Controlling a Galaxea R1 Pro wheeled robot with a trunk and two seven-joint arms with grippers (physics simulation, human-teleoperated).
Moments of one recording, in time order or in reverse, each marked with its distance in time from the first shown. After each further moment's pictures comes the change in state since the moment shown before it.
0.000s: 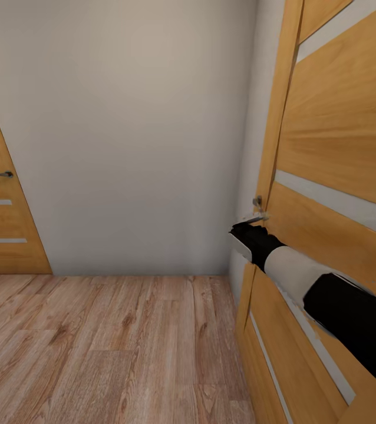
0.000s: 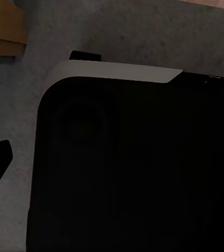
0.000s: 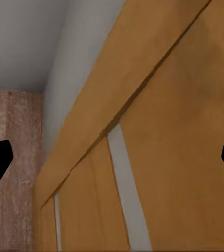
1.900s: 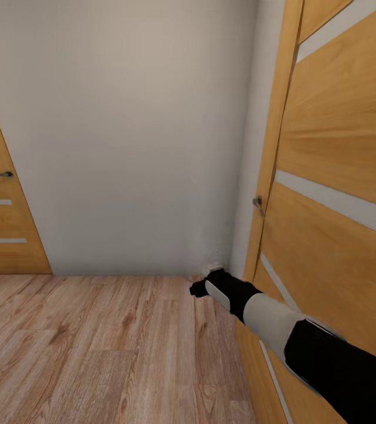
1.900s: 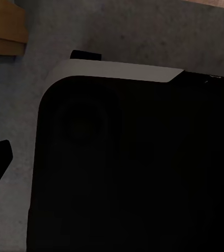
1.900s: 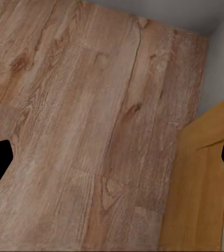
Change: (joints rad) left arm 0.000 0.000 0.001 0.001 0.000 0.000 0.001; right arm 0.256 0.120 0.008 -0.008 -0.044 -0.070 0.410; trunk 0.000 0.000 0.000
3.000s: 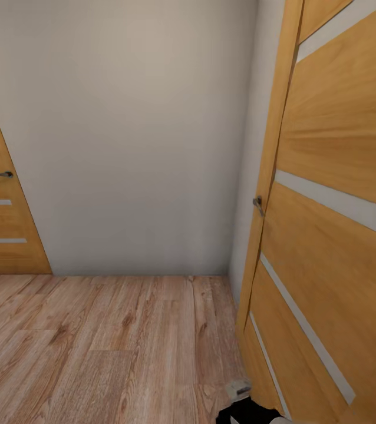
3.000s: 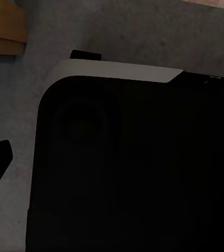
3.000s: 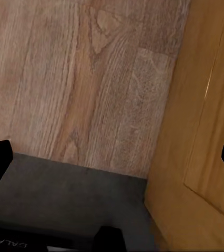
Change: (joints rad) left arm 0.000 0.000 0.002 0.000 0.002 0.000 -0.001; right arm 0.506 0.000 0.002 0.268 0.107 -0.284 0.034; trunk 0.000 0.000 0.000
